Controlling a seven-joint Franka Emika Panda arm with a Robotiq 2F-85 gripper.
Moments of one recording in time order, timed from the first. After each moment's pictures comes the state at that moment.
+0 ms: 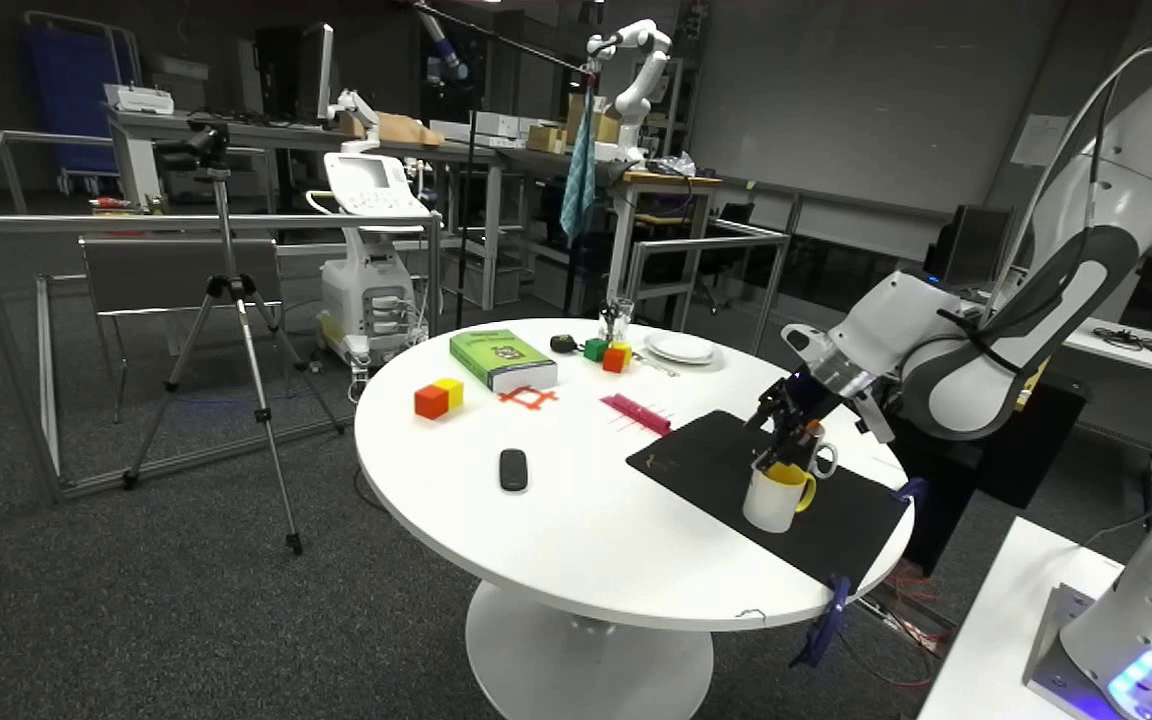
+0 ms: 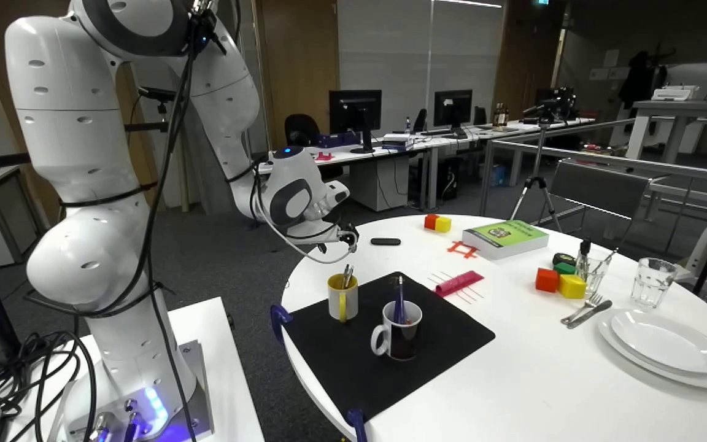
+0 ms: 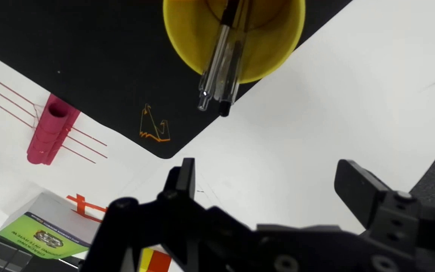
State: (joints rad) arm -0.18 0.07 0.44 -2.72 -0.19 3.25 -0.34
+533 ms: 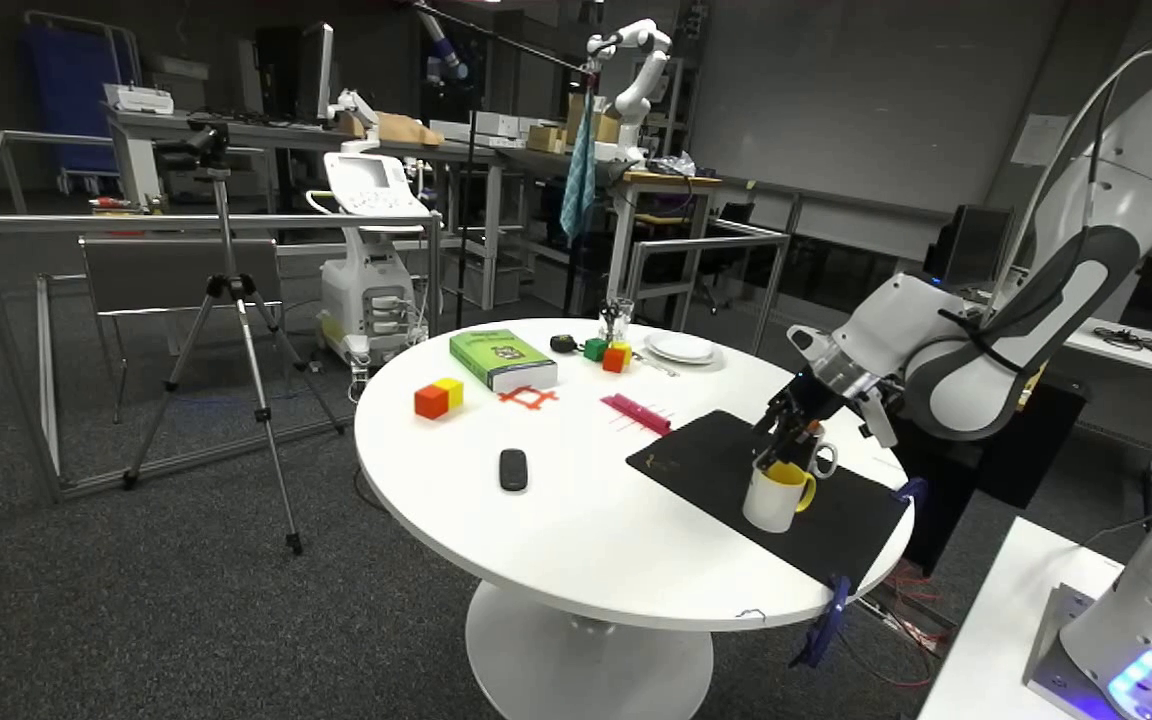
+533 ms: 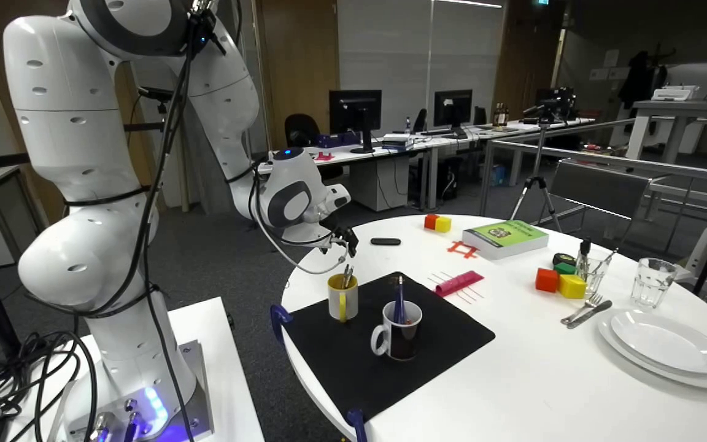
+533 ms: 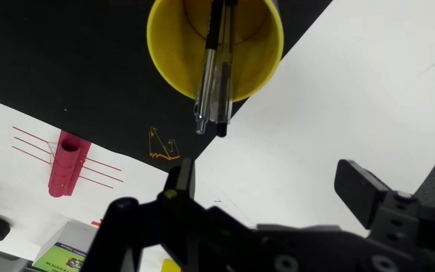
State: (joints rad) arm -0.29 0.06 0.53 -2.74 -0.17 3.25 -0.22
